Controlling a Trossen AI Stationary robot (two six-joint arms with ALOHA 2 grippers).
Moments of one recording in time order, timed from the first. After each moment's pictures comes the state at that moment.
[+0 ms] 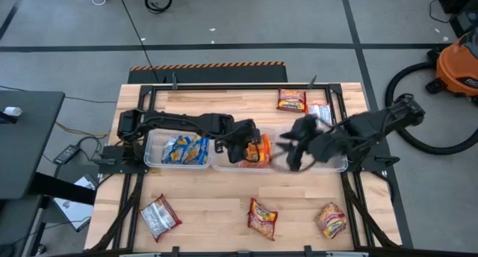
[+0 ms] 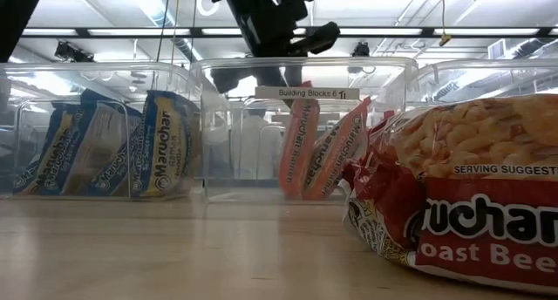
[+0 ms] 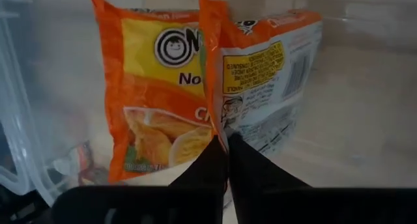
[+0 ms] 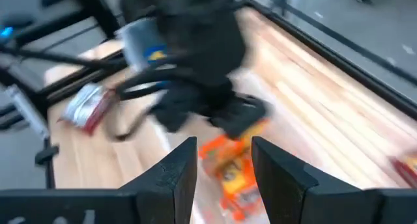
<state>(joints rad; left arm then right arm) 0.03 1.92 1.58 -0.71 -0.06 1.53 0.45 1.30 1.49 -0.96 0.64 0.76</state>
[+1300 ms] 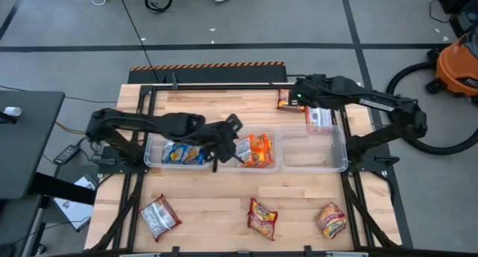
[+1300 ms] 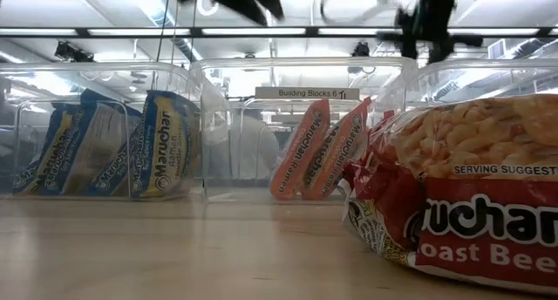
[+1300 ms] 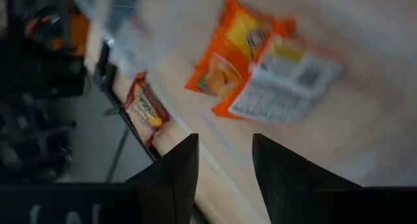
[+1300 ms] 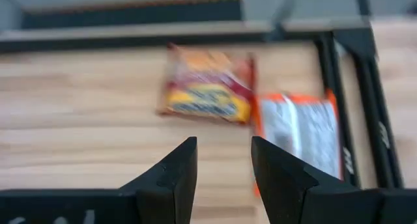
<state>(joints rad) -0.10 1.63 1.58 -0.82 -0.32 0.98 -0.36 1.26 1.27 -1.26 0.53 1.17</state>
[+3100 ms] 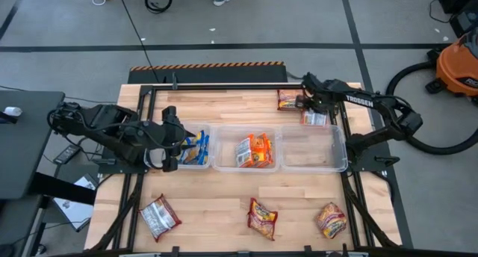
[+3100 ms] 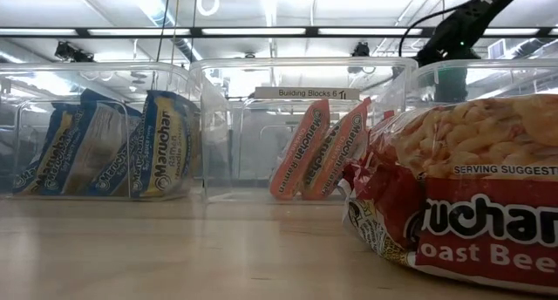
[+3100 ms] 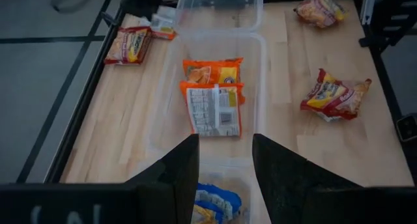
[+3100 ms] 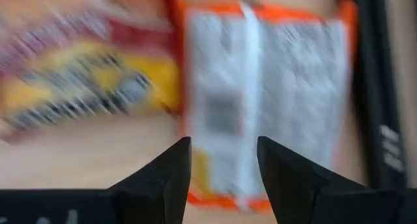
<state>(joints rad) -0.34 1.21 1.58 -1.11 -0.43 -0.21 -0.86 1.34 0.80 -0.79 0.16 0.94</state>
